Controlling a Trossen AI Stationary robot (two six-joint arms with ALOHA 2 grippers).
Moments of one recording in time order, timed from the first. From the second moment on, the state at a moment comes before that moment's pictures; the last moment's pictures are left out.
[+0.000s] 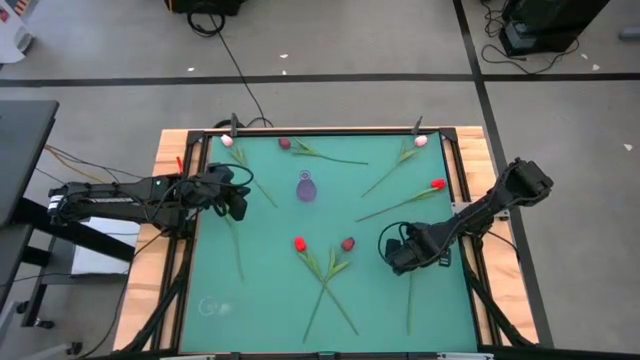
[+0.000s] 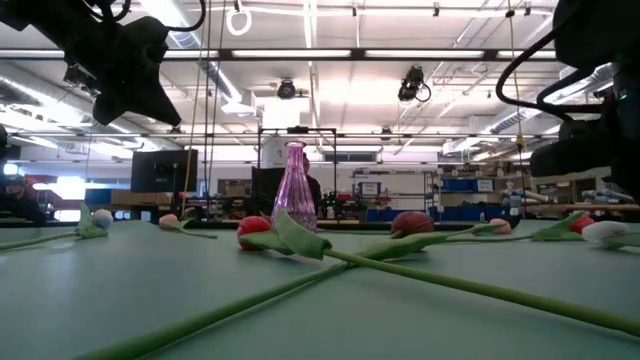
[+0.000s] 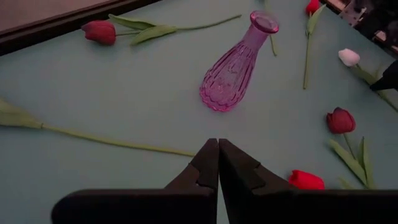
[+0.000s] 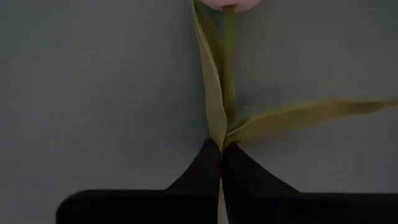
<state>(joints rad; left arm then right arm) 0.07 0.65 0.57 -0.57 -0.35 -0.65 0.49 1.54 0.74 -0.84 0.01 2.25</state>
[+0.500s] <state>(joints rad) 0.07 0.65 0.57 -0.54 -0.31 -0.64 0.45 1.50 1.00 -0.91 0.58 2.11</state>
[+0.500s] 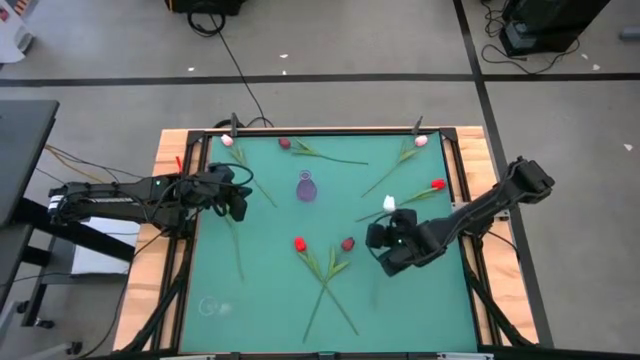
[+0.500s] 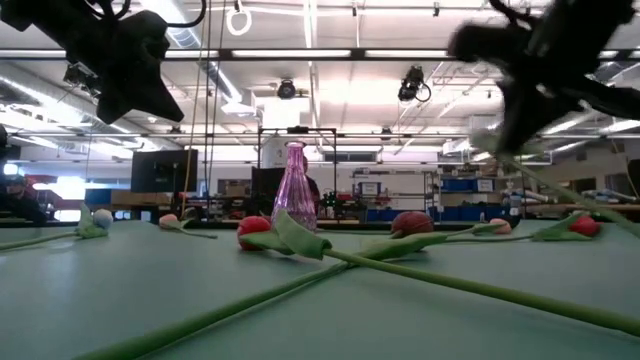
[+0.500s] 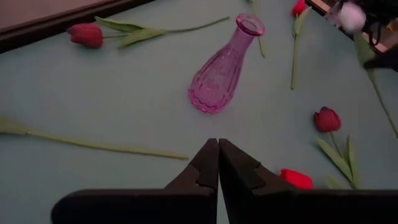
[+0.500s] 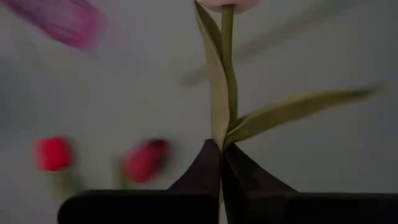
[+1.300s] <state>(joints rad) 0.07 0.65 0.57 -0.21 -0.29 -0.45 0.03 1.50 1.22 -0.04 0.60 0.42</state>
